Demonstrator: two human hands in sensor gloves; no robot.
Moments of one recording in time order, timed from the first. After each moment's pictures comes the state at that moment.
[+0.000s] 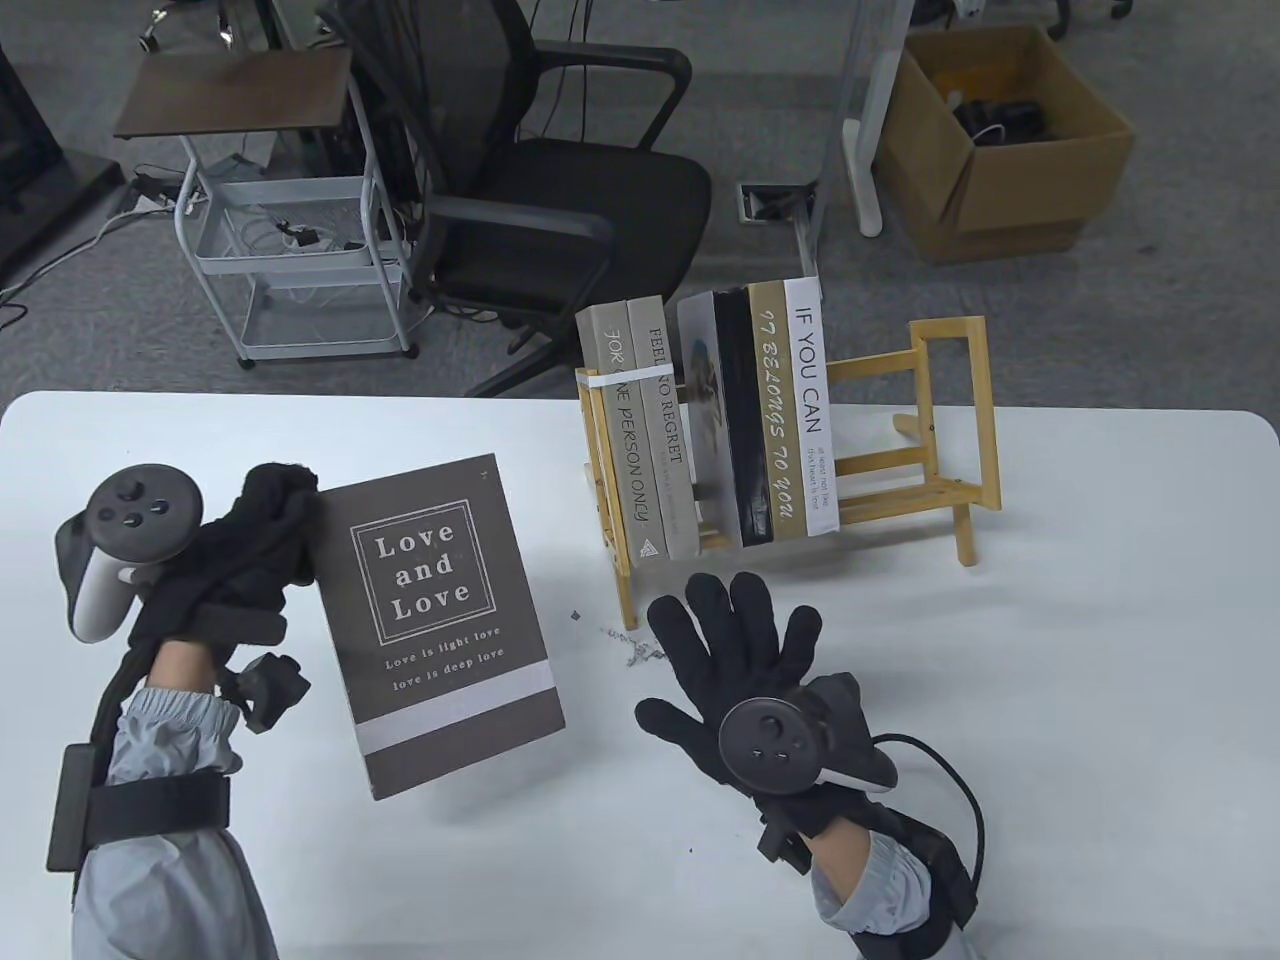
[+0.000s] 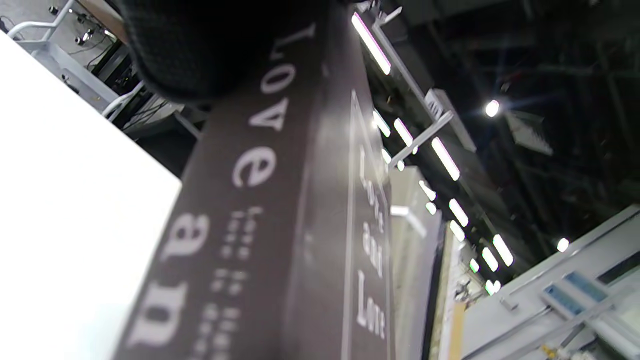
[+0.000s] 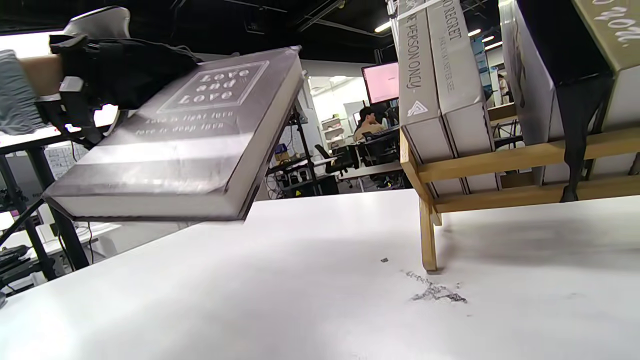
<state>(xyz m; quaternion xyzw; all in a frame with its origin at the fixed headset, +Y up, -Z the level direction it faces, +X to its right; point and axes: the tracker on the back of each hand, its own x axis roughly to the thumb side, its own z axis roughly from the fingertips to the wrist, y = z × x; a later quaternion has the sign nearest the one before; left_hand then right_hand) -0.355 -0.586 -0.329 -0.02 -0.06 0.43 0.90 0.085 -0.662 -0.248 0.32 -0.03 0.93 0.18</state>
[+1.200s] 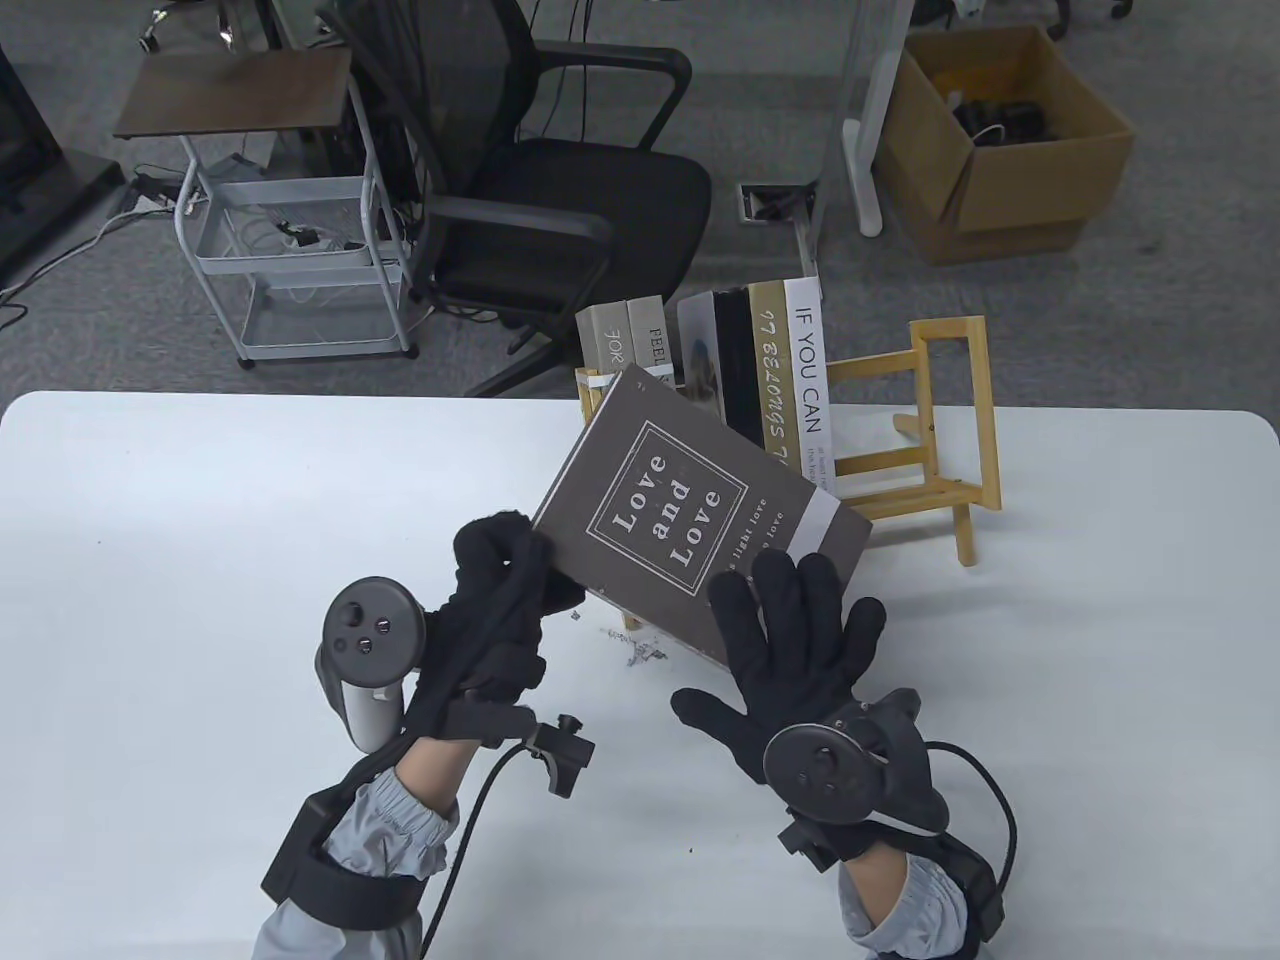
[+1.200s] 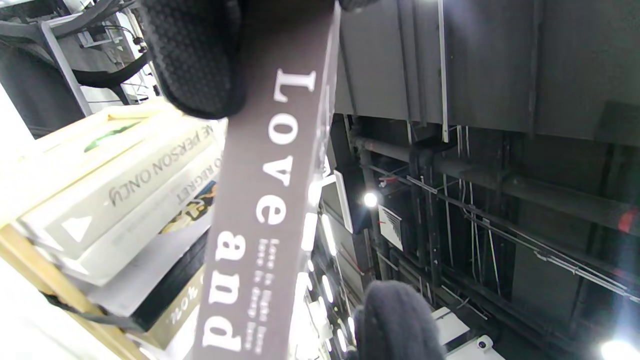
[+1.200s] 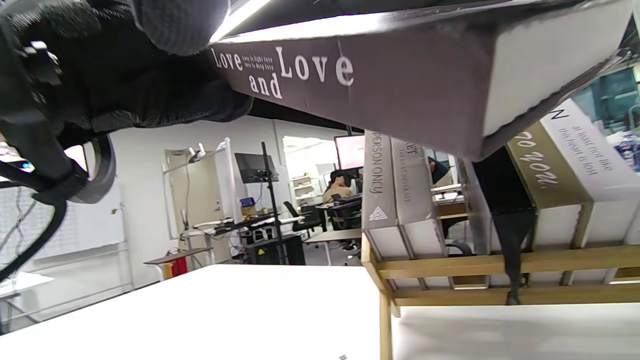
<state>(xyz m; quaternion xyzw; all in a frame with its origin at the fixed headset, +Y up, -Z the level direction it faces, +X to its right) -0.162 -0.602 -0.279 0.08 -0.12 0.60 0.78 0.106 -0.621 -0.226 0.26 -0.14 0.94 0.16</state>
